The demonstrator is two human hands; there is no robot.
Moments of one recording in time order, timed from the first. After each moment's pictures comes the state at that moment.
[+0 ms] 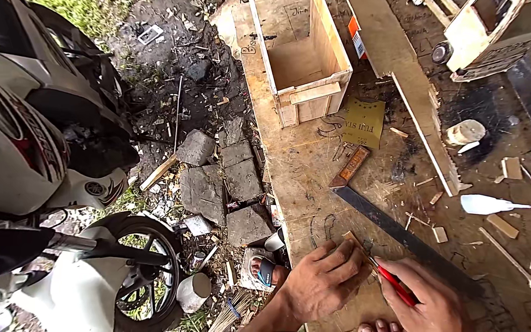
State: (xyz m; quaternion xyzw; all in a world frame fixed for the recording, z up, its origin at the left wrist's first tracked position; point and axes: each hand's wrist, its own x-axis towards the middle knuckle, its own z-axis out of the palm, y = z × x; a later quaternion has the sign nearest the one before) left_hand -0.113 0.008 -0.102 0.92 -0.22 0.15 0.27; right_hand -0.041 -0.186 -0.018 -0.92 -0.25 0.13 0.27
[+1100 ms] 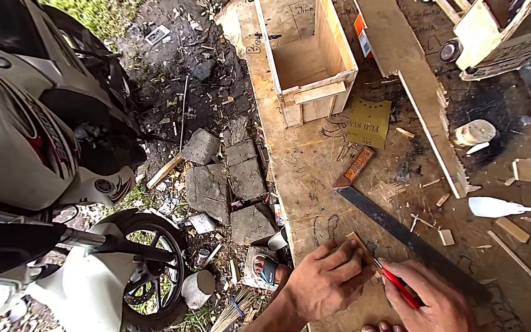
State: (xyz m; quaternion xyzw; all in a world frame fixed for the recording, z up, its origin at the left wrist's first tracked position) left_hand -0.112 0.008 -0.102 0.93 -0.20 0.16 0.27; right_hand -0.039 -0.186 -0.018 -0.92 -0.25 0.13 0.28
